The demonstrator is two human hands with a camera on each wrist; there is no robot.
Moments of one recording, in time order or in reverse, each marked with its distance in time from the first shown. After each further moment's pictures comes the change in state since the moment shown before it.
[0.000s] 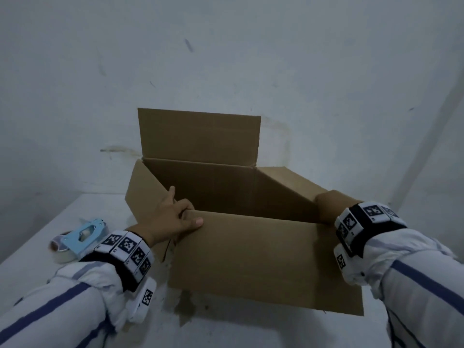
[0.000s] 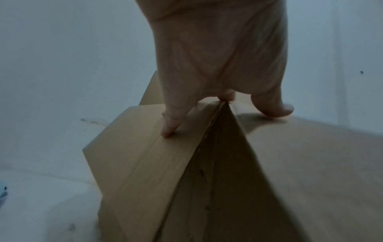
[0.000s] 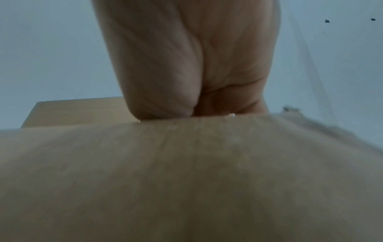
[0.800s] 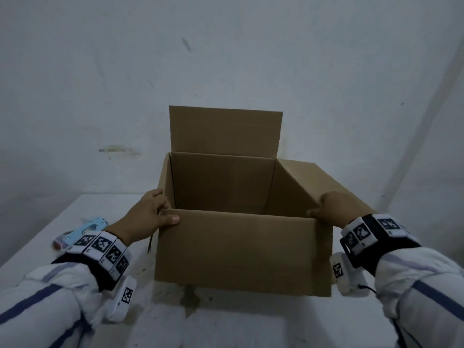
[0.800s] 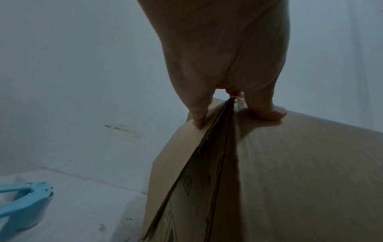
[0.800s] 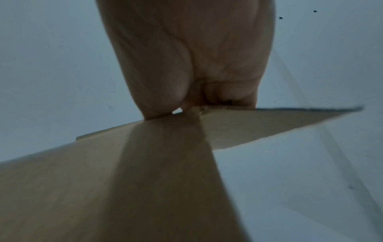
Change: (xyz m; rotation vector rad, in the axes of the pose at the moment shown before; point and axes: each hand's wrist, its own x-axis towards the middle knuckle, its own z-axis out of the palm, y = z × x) left_hand -0.028 -0.018 -0.032 0.046 0.125 0.015; right_hand -0.029 -0.002 0.019 0.365 0.186 0.122
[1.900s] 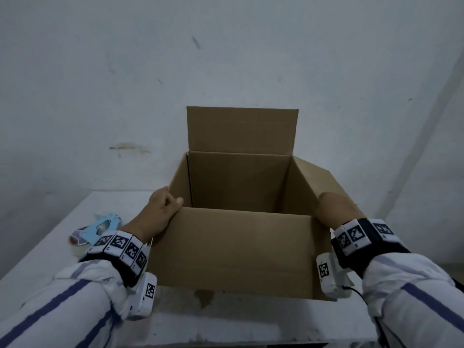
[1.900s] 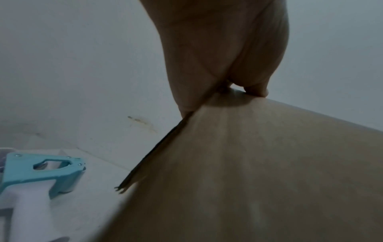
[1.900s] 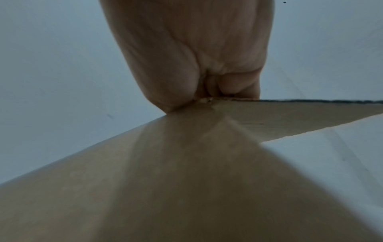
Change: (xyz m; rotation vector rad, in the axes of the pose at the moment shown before) left_hand -0.007 -0.024 0.001 -0.256 0.079 -0.066; right_hand -0.026 -0.038 0.016 0.112 0.042 0.079
